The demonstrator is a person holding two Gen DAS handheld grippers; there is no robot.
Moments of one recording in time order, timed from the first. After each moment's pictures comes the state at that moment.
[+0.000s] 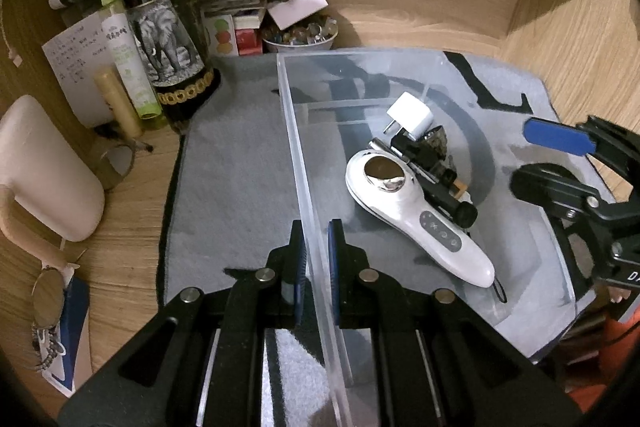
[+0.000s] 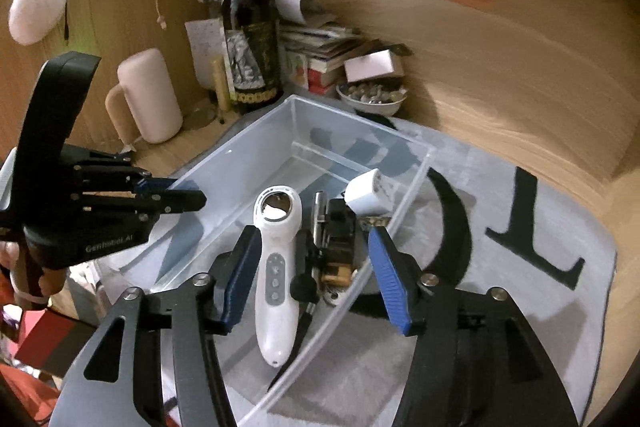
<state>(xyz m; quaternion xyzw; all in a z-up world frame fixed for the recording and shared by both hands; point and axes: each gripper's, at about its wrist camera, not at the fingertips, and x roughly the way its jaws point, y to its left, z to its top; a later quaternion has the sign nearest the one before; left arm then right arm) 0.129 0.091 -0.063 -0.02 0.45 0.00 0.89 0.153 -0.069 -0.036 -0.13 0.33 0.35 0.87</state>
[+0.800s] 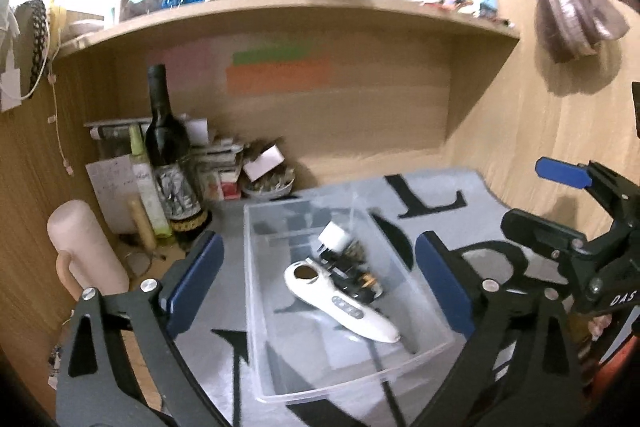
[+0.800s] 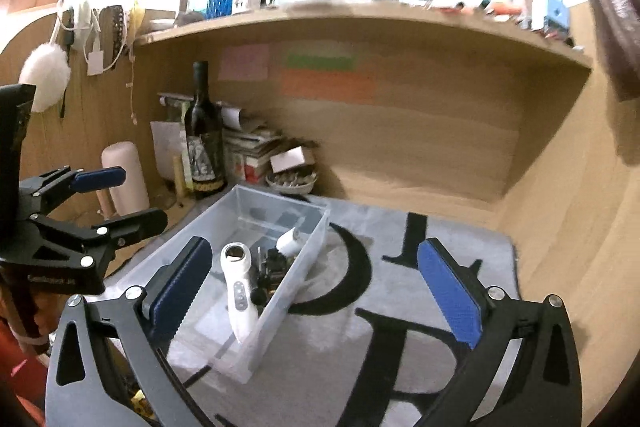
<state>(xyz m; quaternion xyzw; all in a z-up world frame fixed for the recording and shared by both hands) 0.035 0.027 0.023 0.02 0.20 -0.02 0.98 0.064 -0.140 0.018 -0.07 0.17 0.24 0.95</state>
